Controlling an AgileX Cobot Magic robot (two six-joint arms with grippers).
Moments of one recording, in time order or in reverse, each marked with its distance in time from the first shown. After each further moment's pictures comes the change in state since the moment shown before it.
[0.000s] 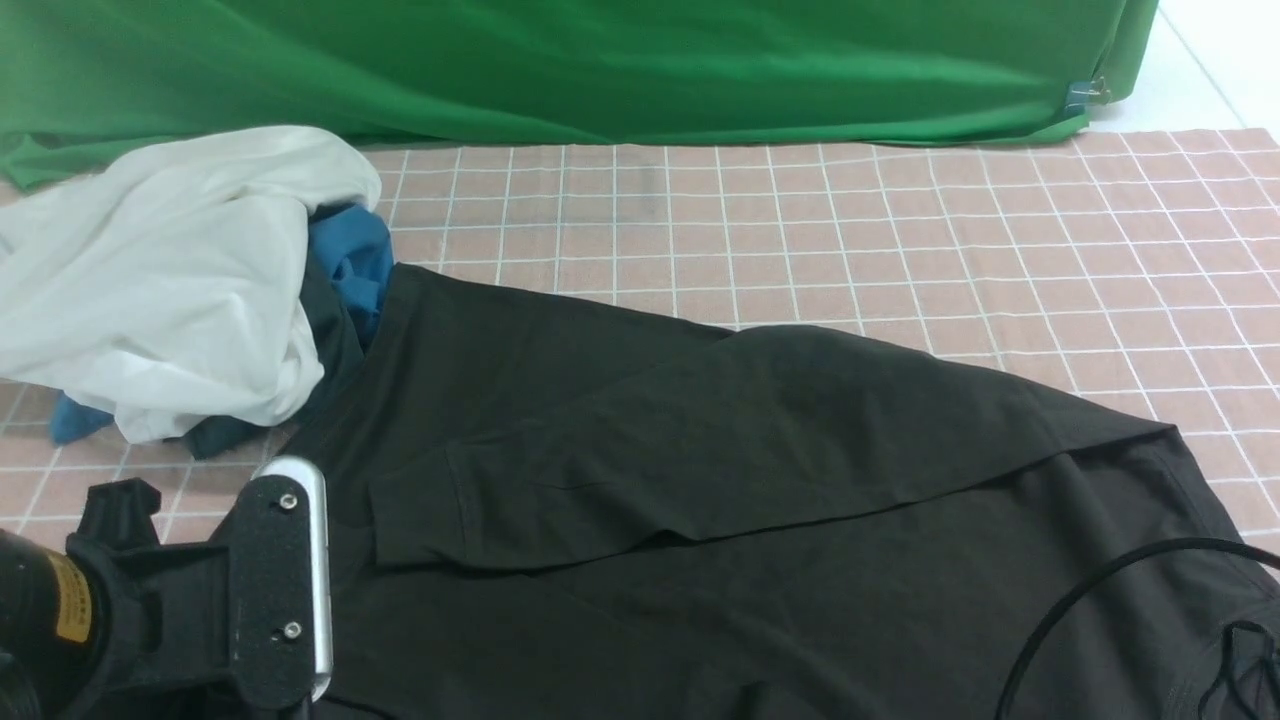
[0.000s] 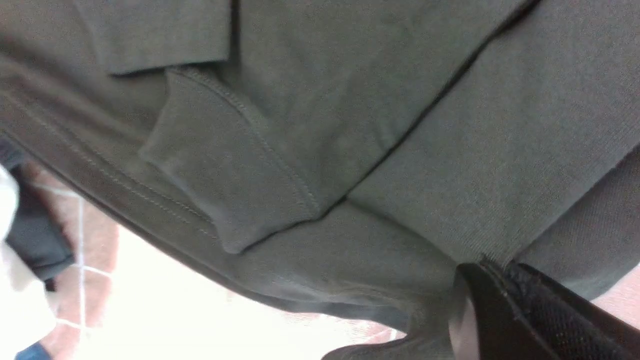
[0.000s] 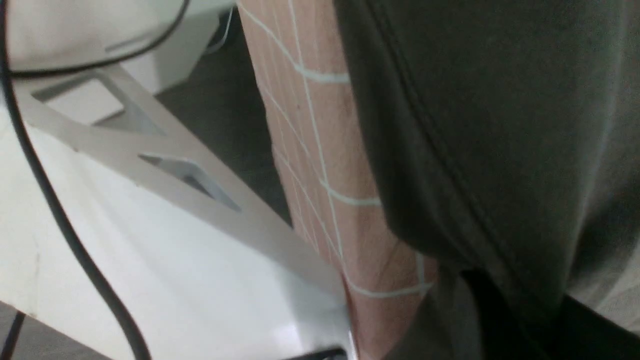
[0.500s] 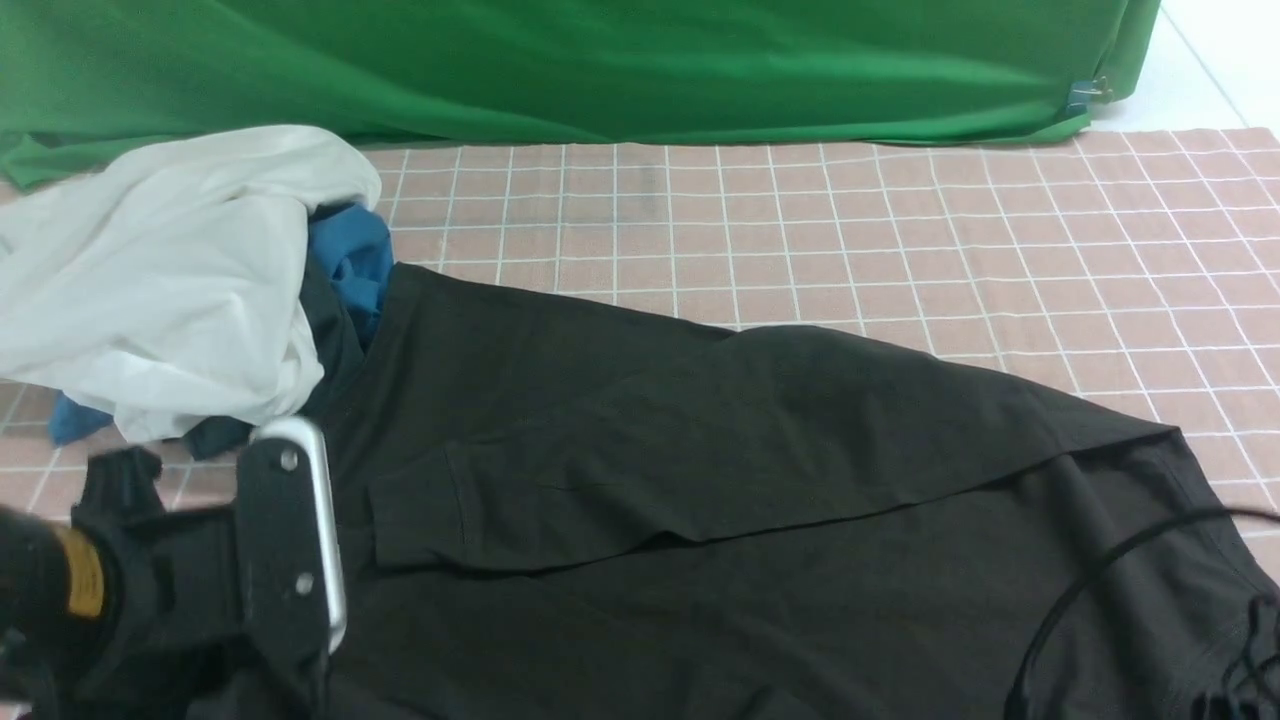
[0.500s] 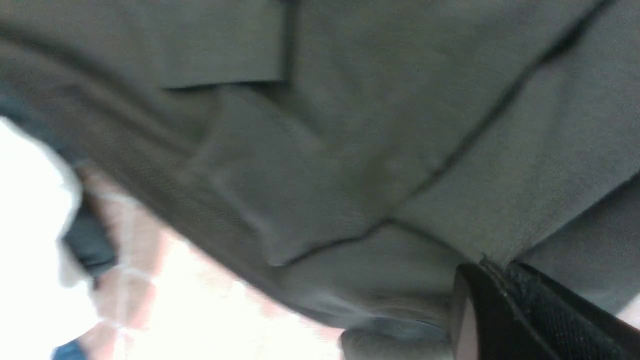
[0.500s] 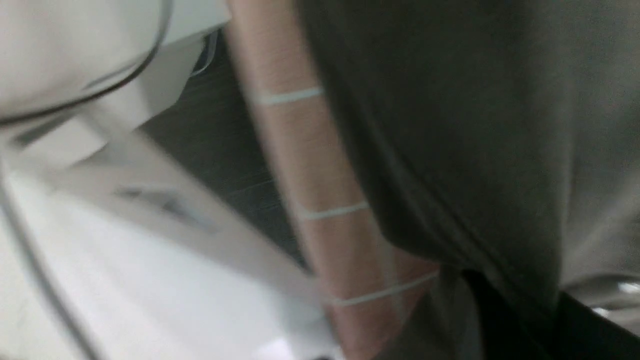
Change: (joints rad) right arm -0.074 -0.003 -0.002 -0.058 -0.010 0.126; left arm 0.000 0.020 -0.019 0.059 -0.088 -0.107
